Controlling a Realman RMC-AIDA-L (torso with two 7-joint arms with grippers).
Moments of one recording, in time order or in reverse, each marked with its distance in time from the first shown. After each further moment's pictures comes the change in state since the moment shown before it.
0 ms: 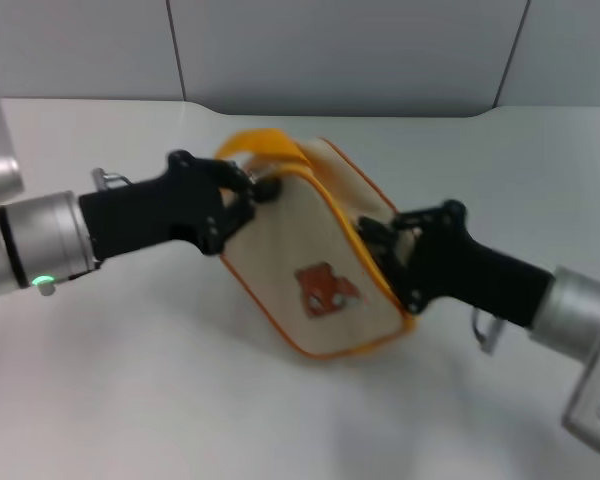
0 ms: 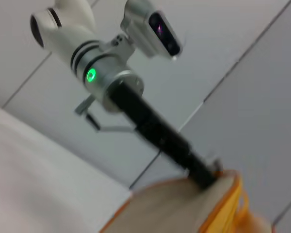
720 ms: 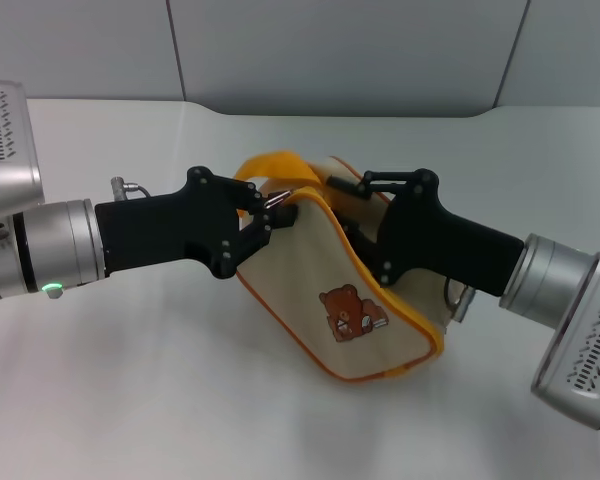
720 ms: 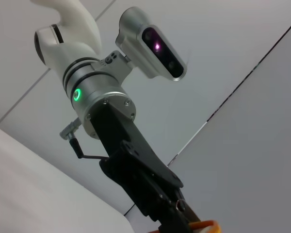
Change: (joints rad) left arm -0.018 0.016 0.105 0.007 0.006 0.013 0.000; right arm 0.091 0.006 0.004 0.018 0.014 0.008 0.001
